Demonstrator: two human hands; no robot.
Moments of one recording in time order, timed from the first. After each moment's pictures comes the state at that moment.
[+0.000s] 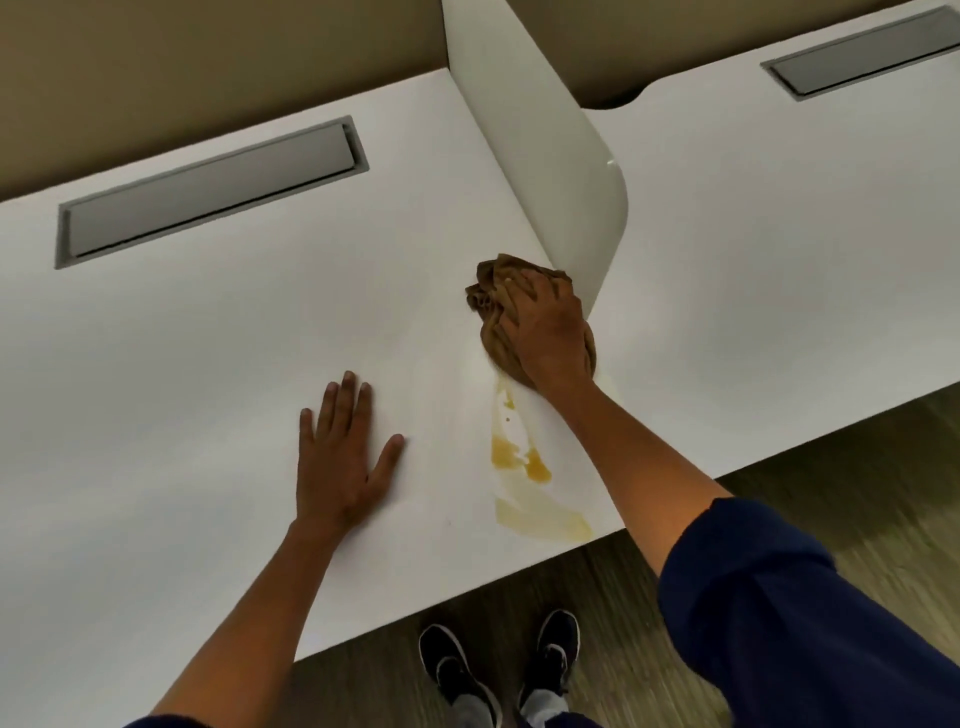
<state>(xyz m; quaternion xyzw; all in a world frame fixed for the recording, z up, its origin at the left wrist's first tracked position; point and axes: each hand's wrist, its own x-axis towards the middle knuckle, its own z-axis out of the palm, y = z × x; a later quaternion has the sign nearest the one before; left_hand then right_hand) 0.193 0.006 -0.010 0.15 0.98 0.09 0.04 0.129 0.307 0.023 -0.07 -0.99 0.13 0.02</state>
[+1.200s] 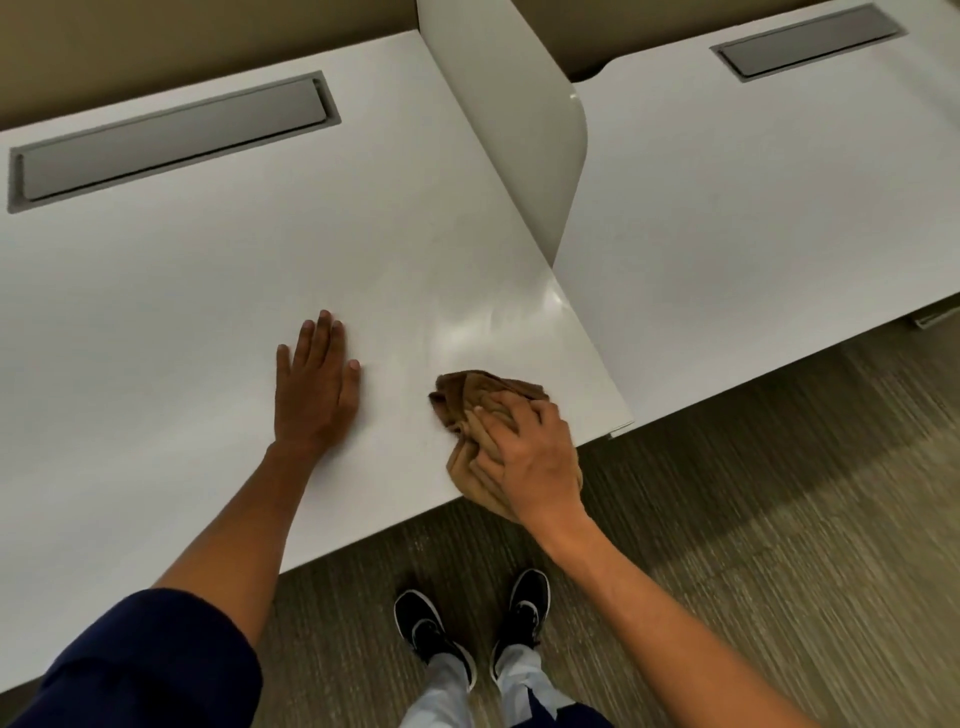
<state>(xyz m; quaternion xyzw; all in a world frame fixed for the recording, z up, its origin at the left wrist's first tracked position) 0.193 0.005 -0.006 0.15 0.98 0.13 0.05 0.356 0.241 0.013 -0.06 -0.99 0.14 0.03</state>
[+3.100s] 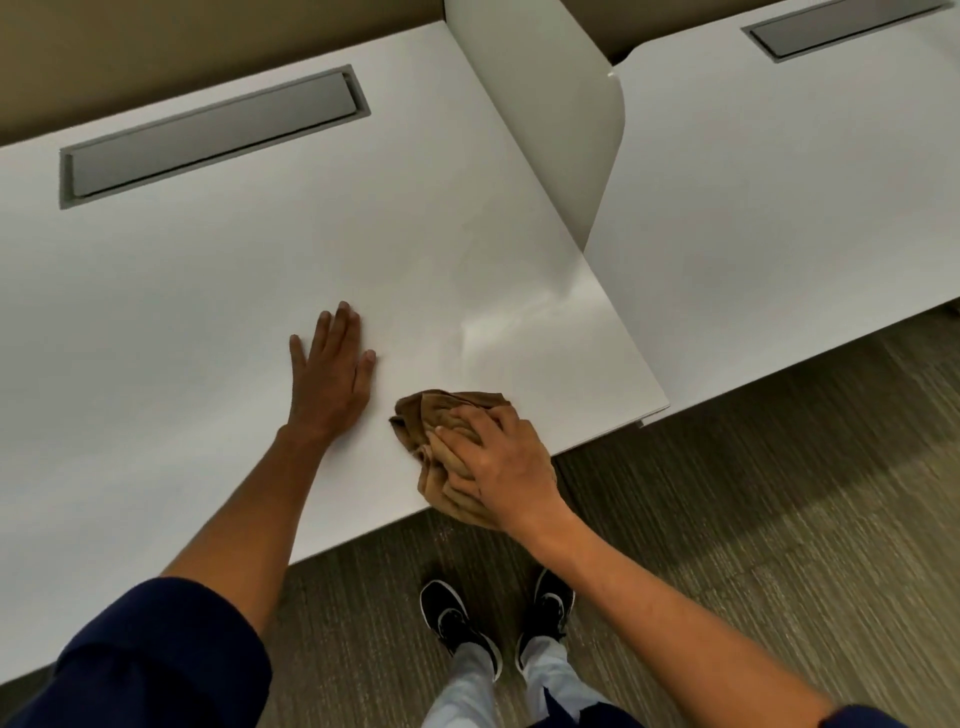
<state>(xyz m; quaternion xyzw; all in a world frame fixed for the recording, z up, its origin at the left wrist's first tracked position) 0.183 -0.026 -0.009 0.17 0.98 0.12 0.06 0.355 0.176 -0.002 0.08 -0.98 0.18 0.00</state>
